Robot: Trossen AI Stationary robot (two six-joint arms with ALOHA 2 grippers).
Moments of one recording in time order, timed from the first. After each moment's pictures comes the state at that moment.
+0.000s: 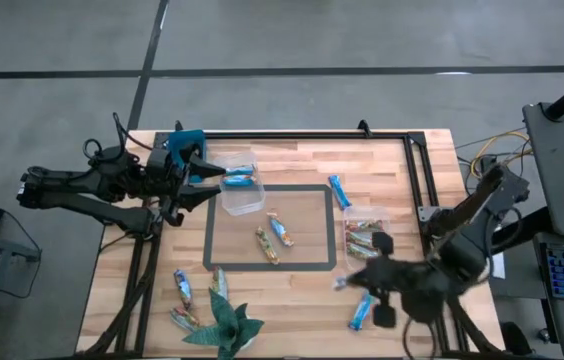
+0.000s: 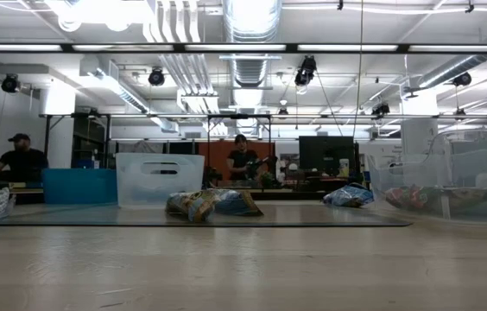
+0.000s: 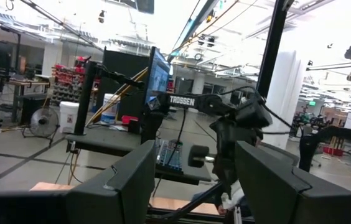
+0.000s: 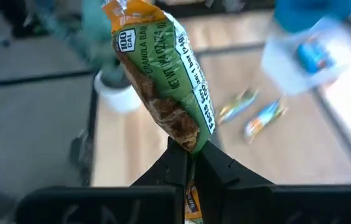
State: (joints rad) left arm -0.08 0.78 0.93 0.15 -0.02 -0.19; right arm 0.77 1.47 1.57 -0.93 0.62 0.71
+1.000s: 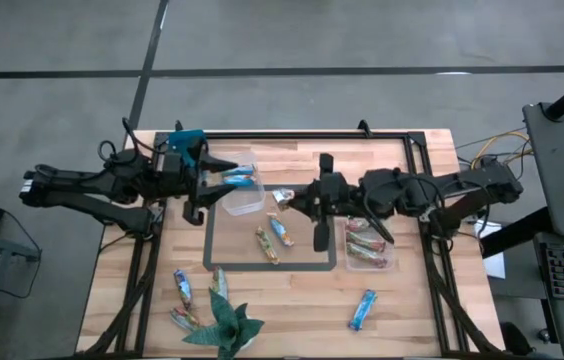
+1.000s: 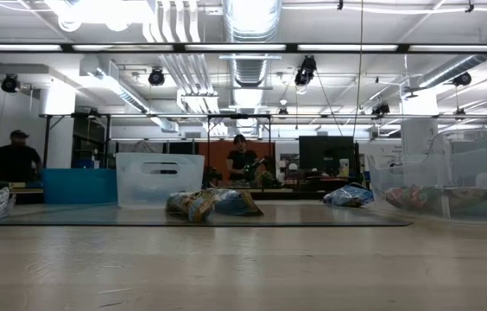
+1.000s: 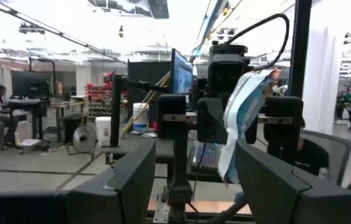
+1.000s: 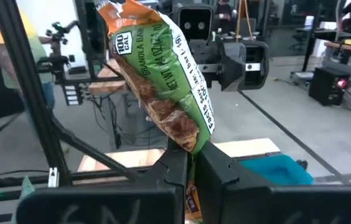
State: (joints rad) left arm -0.08 0.87 0.93 0.24 -0.11 -0.01; right arm 0.24 1.49 1.56 -0.14 0.32 0.10
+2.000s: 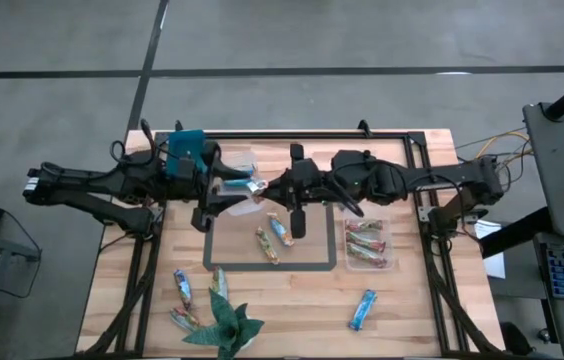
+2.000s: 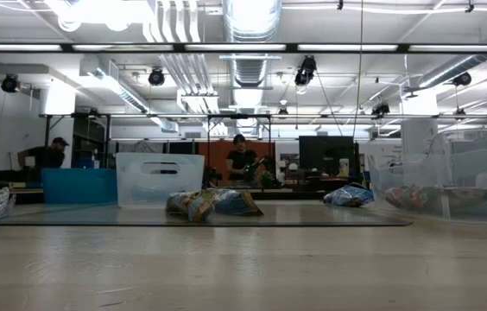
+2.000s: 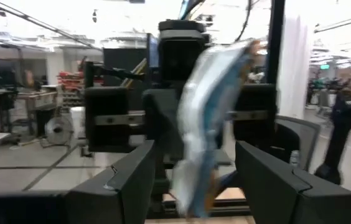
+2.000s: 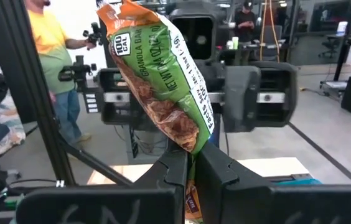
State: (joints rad) left arm -0.09 0.95 0.98 0.22 -0.02 -0.02; right arm 0.11 1.64 1.66 -0.04 0.09 0.09
